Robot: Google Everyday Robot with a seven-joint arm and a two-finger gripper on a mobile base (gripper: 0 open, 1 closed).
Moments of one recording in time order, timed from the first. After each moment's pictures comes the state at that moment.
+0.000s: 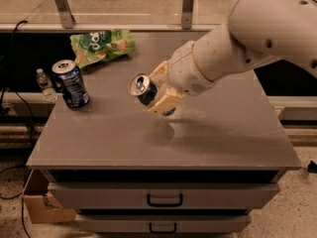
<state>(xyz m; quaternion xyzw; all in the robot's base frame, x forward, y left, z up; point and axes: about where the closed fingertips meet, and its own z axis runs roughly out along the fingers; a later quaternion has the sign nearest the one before) 0.512 0.006 0.907 -0.70 0.59 0.12 0.37</state>
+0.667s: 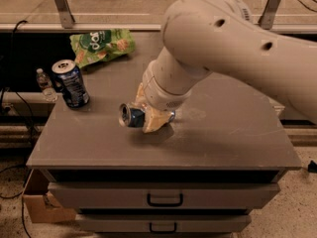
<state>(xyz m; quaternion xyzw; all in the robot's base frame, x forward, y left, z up) 0.499 0.024 0.862 -0.80 0.54 -0.01 0.25</state>
